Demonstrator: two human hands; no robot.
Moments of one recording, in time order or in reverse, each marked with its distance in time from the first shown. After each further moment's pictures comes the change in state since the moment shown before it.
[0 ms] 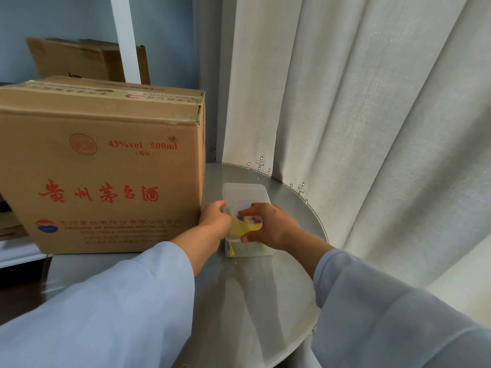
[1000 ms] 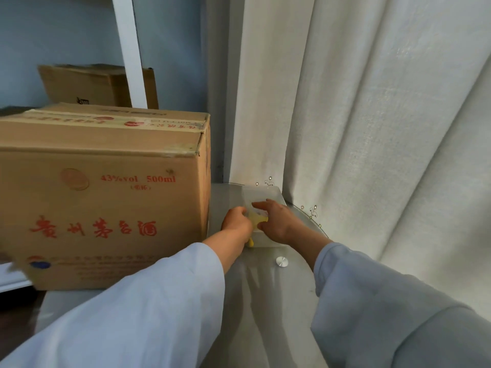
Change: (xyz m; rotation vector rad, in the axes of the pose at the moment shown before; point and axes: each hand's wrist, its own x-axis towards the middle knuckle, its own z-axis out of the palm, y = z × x) left_hand 0.055 0.045 0.033 0.064 0.018 0.001; right_hand 0.093 0.021 -0.016 0.016 0.075 0.022
